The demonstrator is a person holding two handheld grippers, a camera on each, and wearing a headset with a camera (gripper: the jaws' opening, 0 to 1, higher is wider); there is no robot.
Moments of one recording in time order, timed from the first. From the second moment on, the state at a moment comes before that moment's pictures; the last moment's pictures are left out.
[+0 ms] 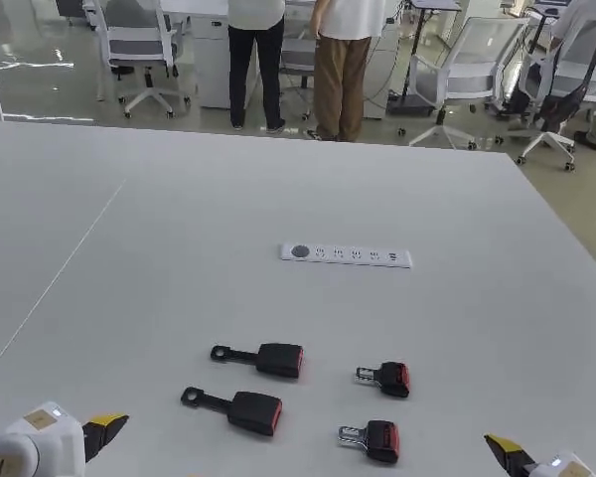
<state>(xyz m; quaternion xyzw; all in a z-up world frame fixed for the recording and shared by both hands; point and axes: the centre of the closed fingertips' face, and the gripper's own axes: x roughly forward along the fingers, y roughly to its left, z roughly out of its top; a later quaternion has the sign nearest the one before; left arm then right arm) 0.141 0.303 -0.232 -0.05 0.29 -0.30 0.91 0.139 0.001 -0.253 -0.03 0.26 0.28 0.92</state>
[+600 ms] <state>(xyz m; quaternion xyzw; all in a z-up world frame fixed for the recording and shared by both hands) 0.152 0.296 -0.239 -0.03 0.30 -0.32 0.90 0.150 0.010 -0.262 -0.04 0.27 0.30 0.92</state>
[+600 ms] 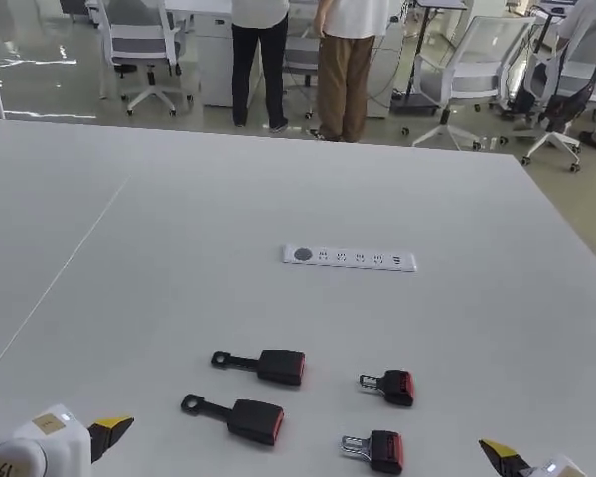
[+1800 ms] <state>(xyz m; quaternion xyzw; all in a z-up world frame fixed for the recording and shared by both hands) 0.199 0.270 -0.277 0.05 0.32 -0.40 0.85 0.189 0.033 -0.306 -0.10 0.32 0.39 0.86</state>
